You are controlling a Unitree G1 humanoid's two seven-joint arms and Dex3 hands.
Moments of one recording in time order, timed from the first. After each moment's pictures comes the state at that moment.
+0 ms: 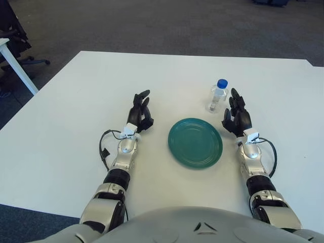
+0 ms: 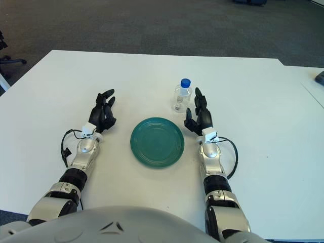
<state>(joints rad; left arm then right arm) -0.24 0.00 -0.02 0.76 0.10 -0.68 0.08 -0.20 -0.15 -0.08 0.73 -0.05 -0.69 -0.02</state>
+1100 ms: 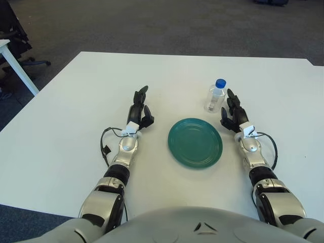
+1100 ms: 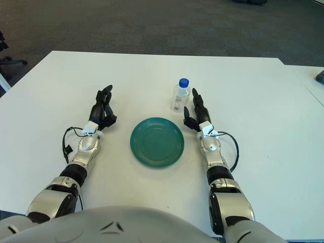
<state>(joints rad) -0.30 0.02 -0.05 0.86 0.13 -0.75 0.15 -0.31 -0.20 -0.04 0.88 -0.08 -0.67 0.00</state>
